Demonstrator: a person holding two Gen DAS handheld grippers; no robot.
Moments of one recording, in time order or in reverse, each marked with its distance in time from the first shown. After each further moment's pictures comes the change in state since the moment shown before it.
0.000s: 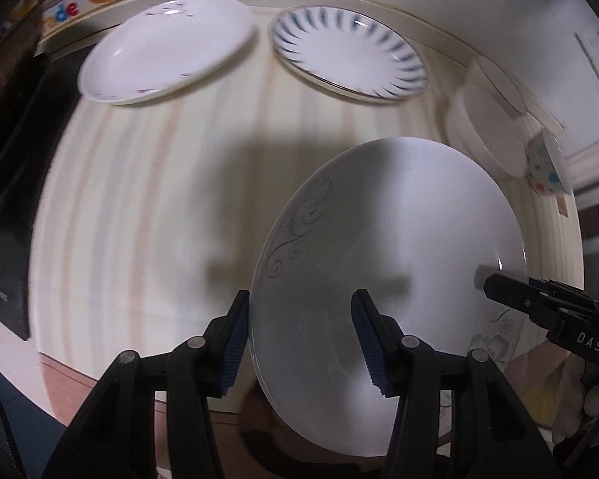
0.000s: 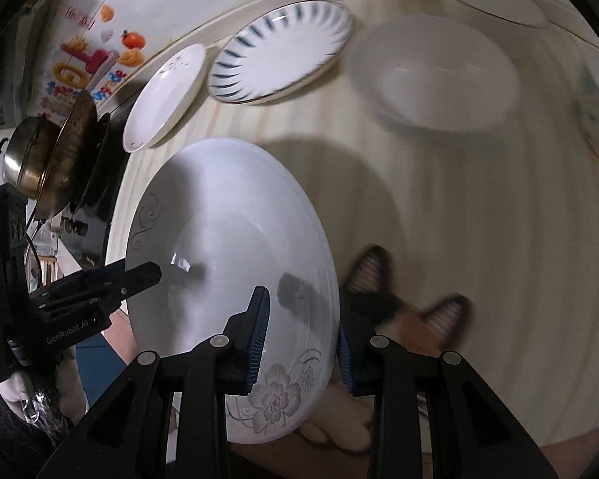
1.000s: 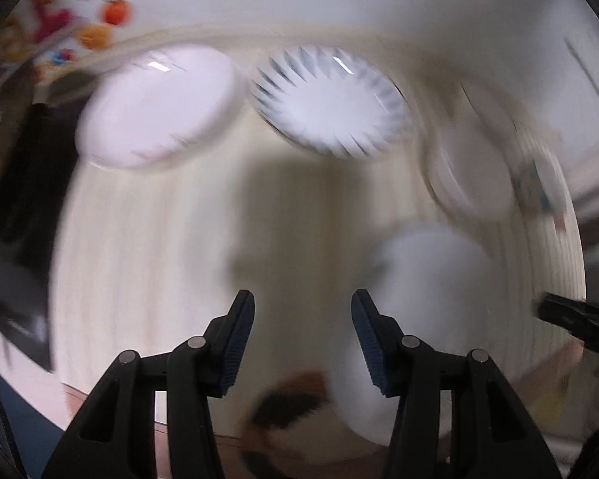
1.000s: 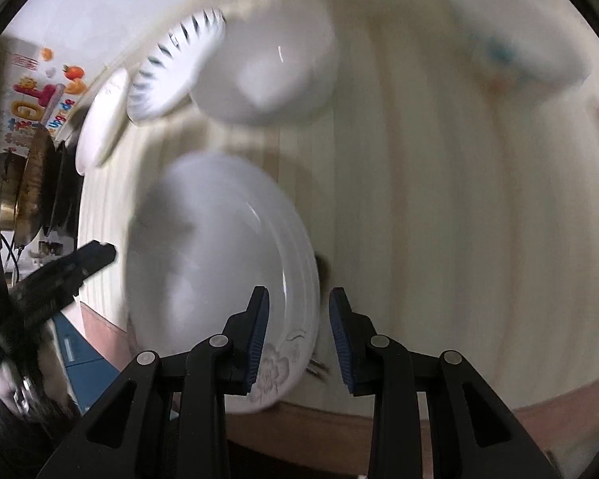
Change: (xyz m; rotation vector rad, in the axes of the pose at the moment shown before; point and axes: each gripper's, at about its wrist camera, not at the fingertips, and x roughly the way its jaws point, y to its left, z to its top) left arm -0.038 -0.005 0.054 -0.007 -0.118 0.070; right arm -0.063 -0.074 -0.011 0.113 0.021 -0.098
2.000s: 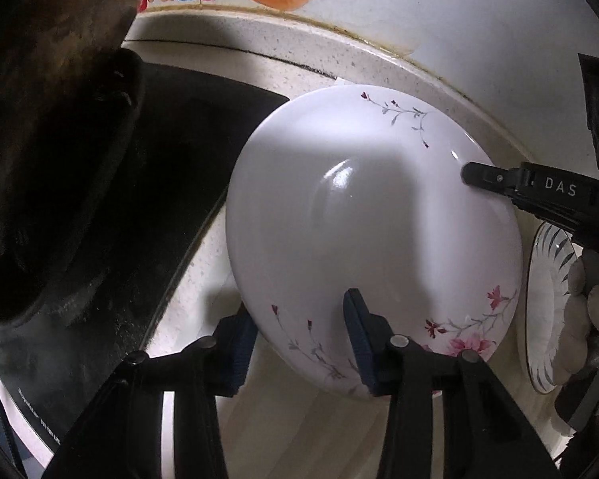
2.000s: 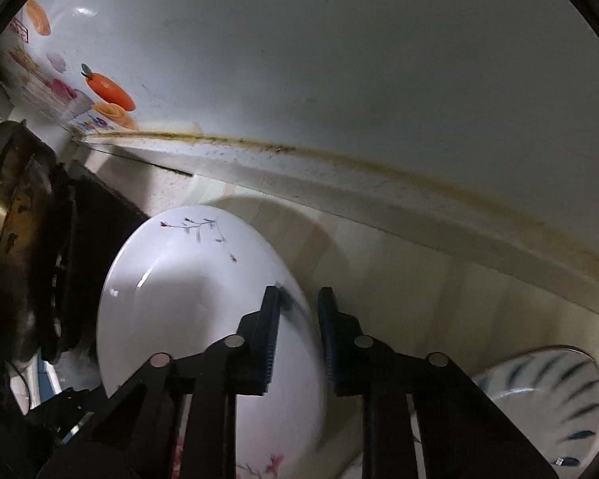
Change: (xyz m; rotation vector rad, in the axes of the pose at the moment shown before) left arm 0.089 0.194 0.093 -0.370 -0.052 0.106; right arm 0.204 0.314 0.303 -0.382 -0.099 0.095
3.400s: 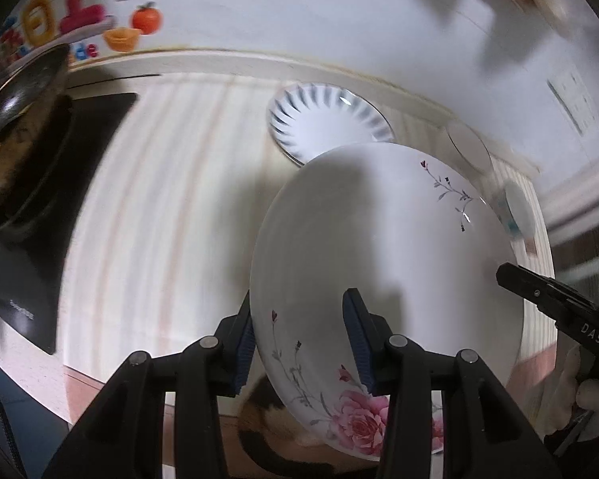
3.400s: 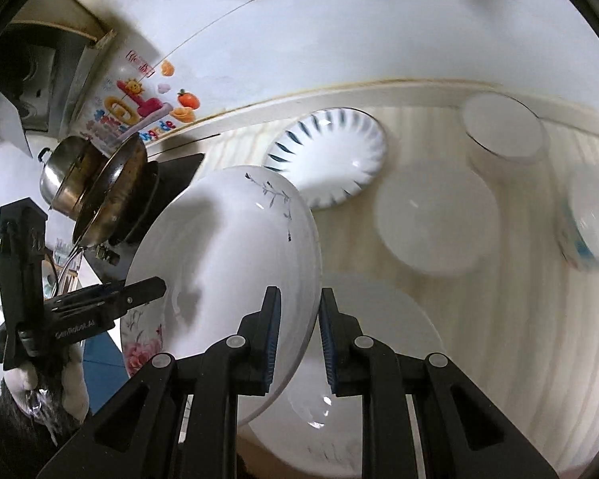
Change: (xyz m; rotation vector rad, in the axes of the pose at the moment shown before) left arm -0.149 -0.124 -0.173 0.327 0.036 -0.208; right arm -0.296 -0.082 -0.326 0.159 -0.172 0.031
